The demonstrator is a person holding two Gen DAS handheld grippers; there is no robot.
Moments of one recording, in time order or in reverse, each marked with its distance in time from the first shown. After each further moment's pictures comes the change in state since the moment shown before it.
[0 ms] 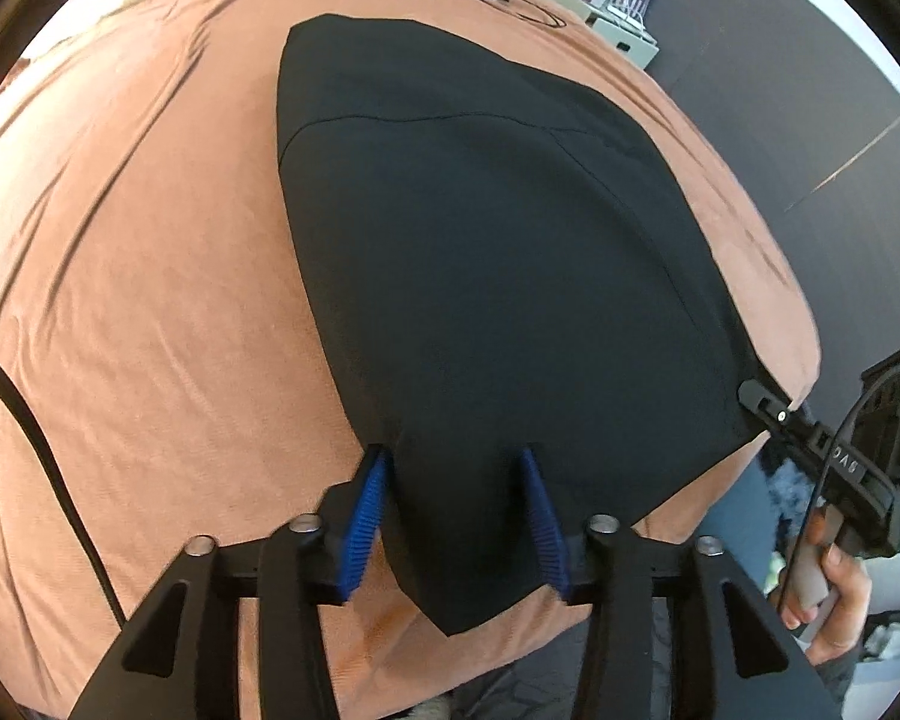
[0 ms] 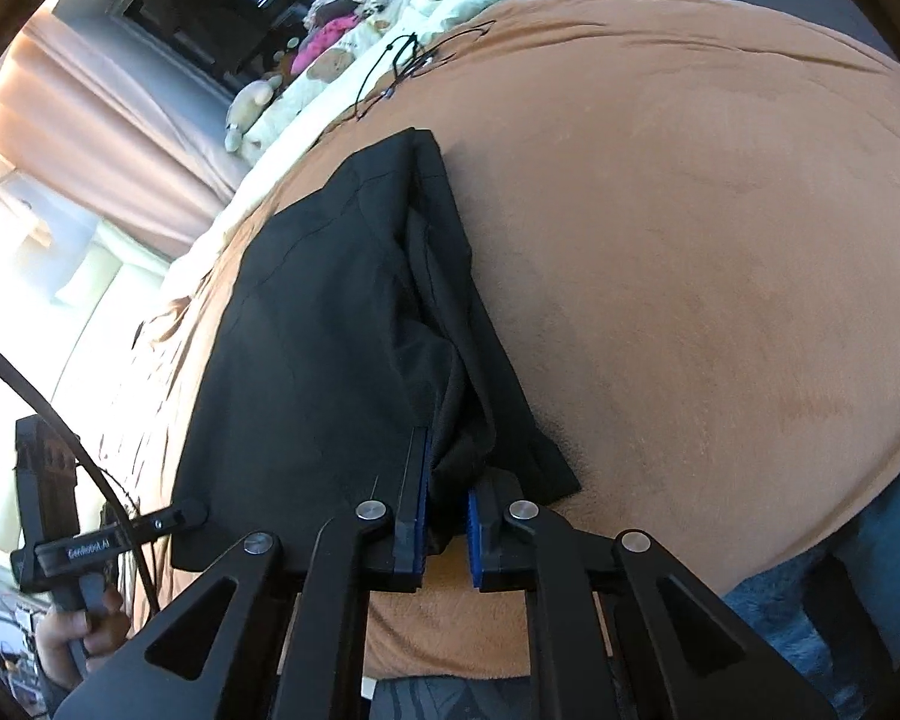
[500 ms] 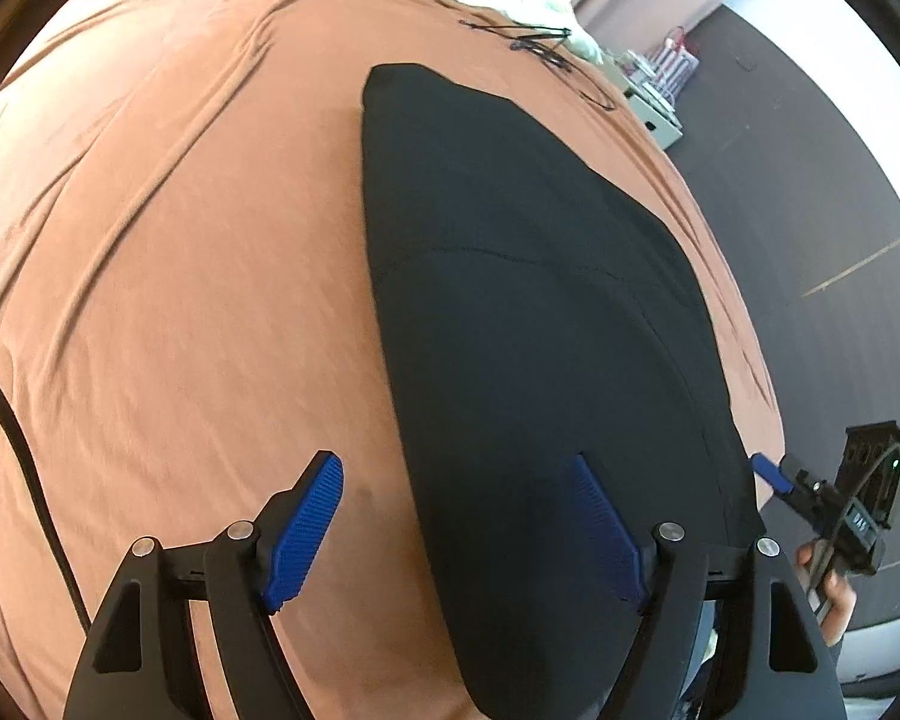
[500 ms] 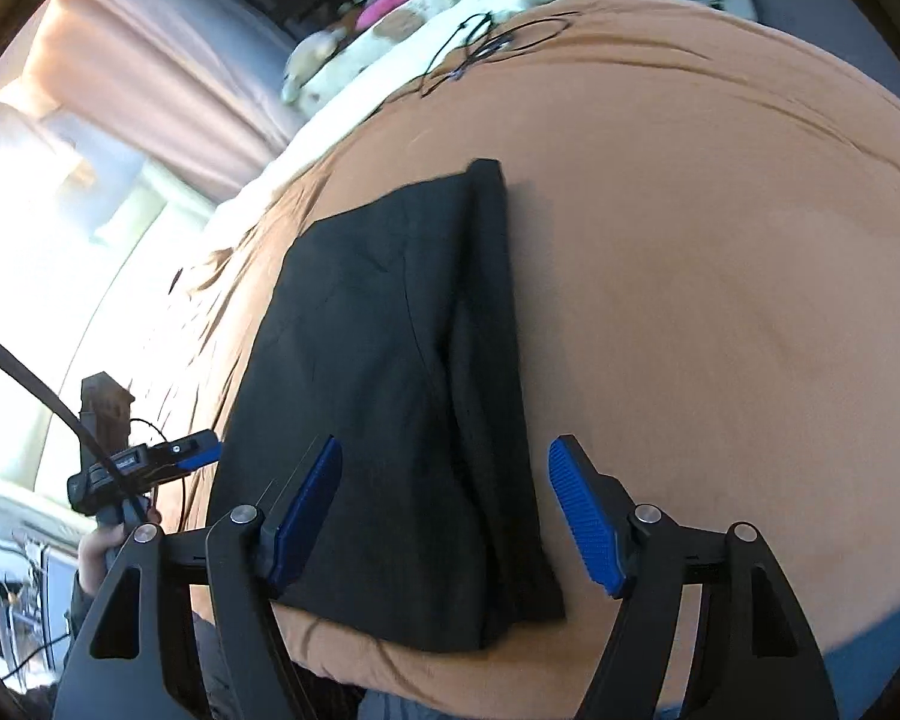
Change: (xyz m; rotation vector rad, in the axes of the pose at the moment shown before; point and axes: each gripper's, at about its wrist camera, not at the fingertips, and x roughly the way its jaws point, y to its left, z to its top) left arm 0.009 0.065 0.057 -0.168 -0.085 -0.102; right arm 0.018 0.016 0.098 -0.163 0.122 0.103
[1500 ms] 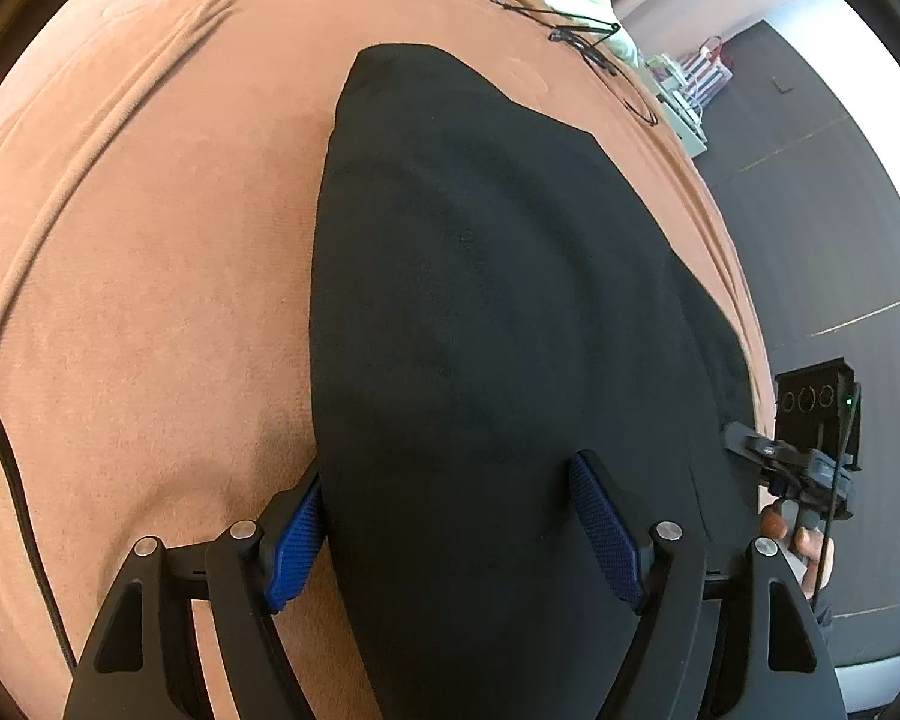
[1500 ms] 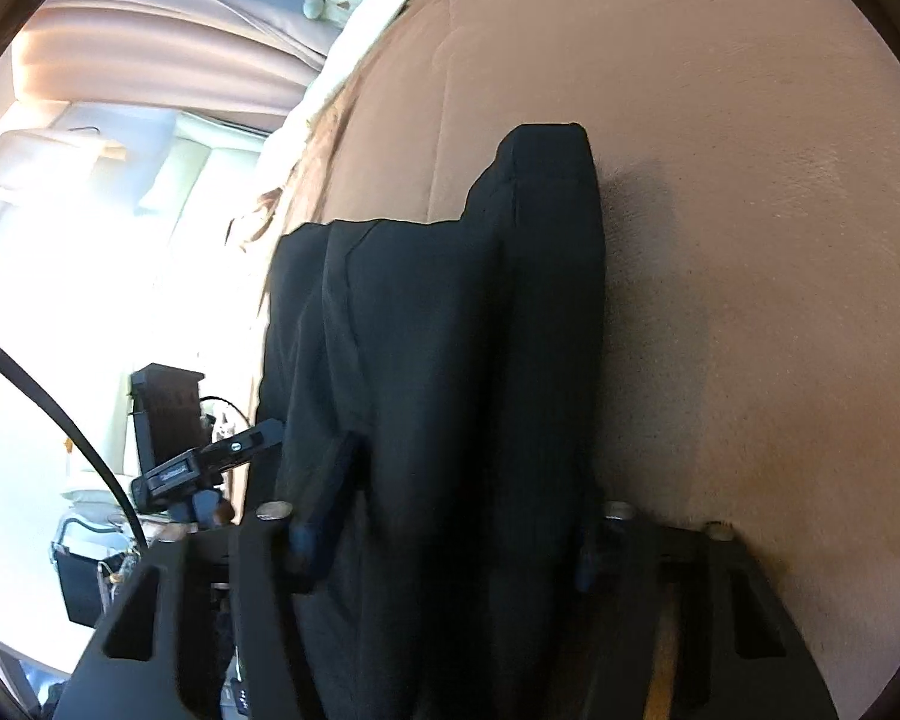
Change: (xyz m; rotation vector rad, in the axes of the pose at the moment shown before) left arm 0.056 0.018 0.061 -0.073 0.044 -0.038; right arm 0.128 -0.059 0.095 0.065 0.279 0.278
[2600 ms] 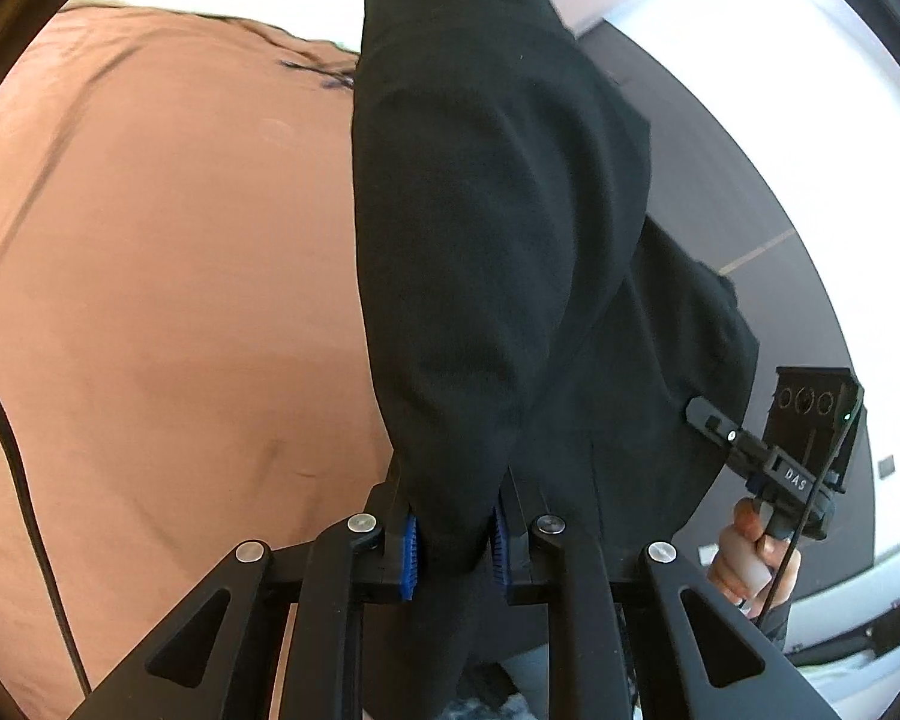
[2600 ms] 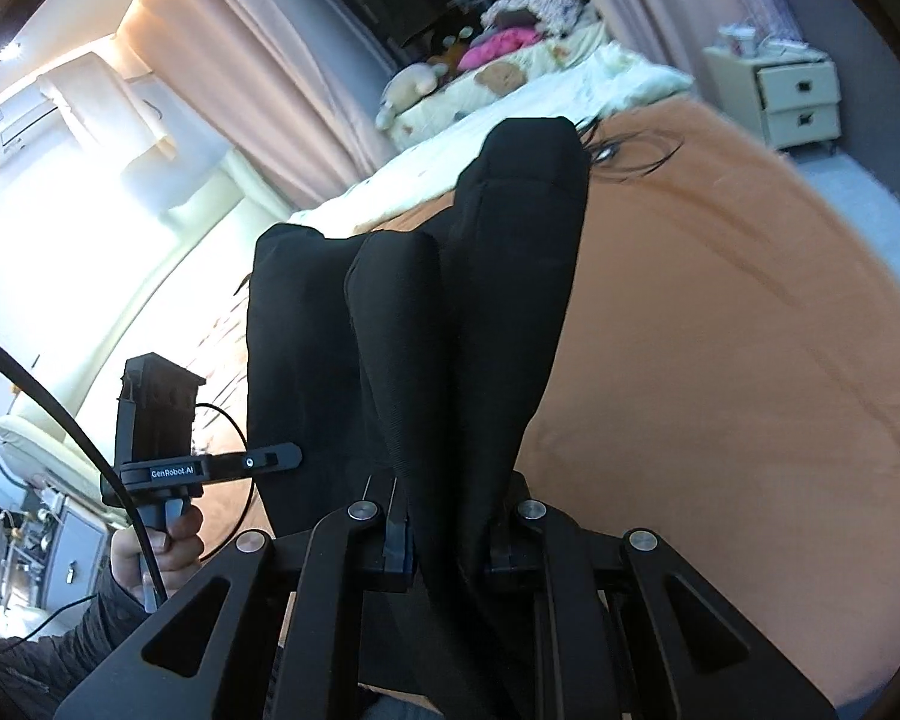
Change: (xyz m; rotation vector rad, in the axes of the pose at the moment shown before) left arm -0.105 -0.158 -0.074 0.168 -0.067 -0.282; right arm -0.226 0.142 -0.162 -0.286 -0.364 -0.249
